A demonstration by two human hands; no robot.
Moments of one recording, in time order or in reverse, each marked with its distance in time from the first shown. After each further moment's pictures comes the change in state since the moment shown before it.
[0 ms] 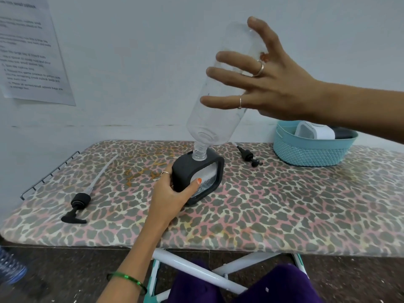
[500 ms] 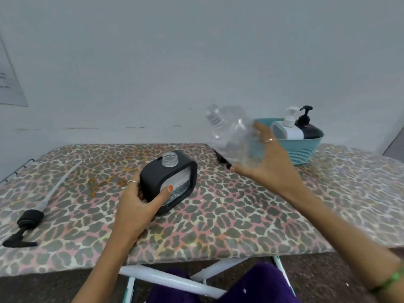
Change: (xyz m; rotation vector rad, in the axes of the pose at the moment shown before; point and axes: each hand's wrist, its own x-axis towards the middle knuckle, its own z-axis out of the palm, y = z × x) left_hand 0.000 -0.002 0.002 0.025 0.015 0.008; right_hand -0.079 -0.119 -0.032 1.231 -0.367 1.353
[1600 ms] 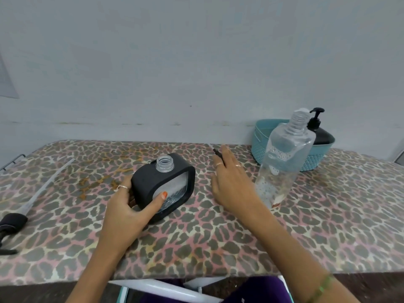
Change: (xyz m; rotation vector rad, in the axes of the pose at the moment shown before) left_hand 0.002 0.005 0.002 -0.025 0.008 -0.015; right_hand 0.006 -0.011 0.081 -0.328 -0.299 0.019
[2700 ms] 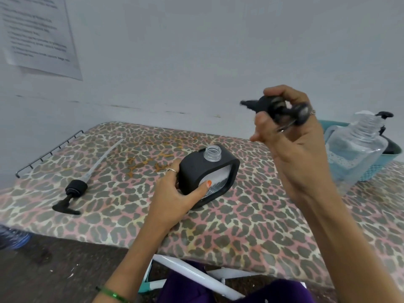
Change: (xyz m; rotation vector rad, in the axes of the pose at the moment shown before) left_hand 0.000 -0.001 -0.003 -0.002 -0.006 -0.001; right_hand -0.003 -0.056 -0.080 1.304 0.279 -0.281
